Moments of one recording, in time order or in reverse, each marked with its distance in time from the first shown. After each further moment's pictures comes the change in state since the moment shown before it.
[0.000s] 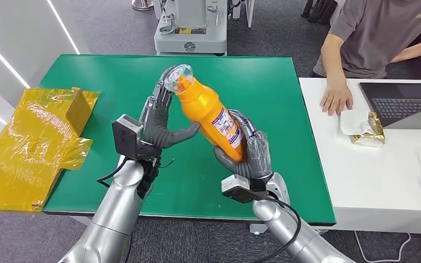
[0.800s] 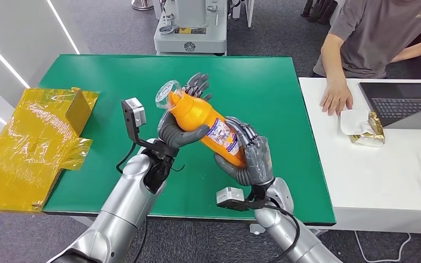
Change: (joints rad) left arm -0.089 -0.036 -0.003 0.194 0.264 -0.250 0.070; right arm 0.062 0.020 -0.102 -0.027 0.219 -0.001 0.002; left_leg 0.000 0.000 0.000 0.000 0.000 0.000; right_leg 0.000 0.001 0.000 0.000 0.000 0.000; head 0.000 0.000
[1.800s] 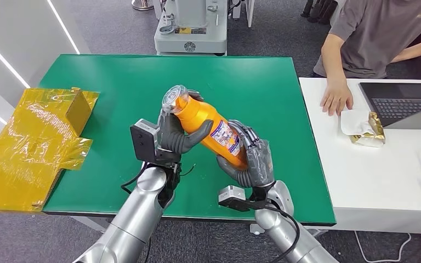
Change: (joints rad) left arm 0.080 -0.017 -0.078 -0.075 -0.221 0.523 -0.168; right arm 0.014 0.003 -0.017 0.025 -0.016 0.000 0.006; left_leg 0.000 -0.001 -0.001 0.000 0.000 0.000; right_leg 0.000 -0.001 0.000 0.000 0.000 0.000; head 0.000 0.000
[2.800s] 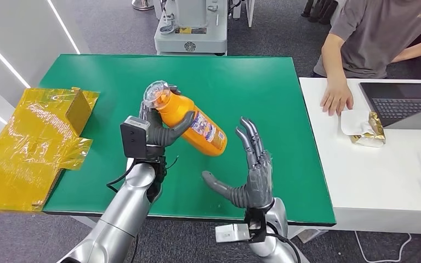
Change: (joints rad) left arm -0.019 0.062 0.001 -0.011 -0.033 0.150 0.000; right arm 0.204 0.057 -0.010 -0.404 0.057 0.000 -0.014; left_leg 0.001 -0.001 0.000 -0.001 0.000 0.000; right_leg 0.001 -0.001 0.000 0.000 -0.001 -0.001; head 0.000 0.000
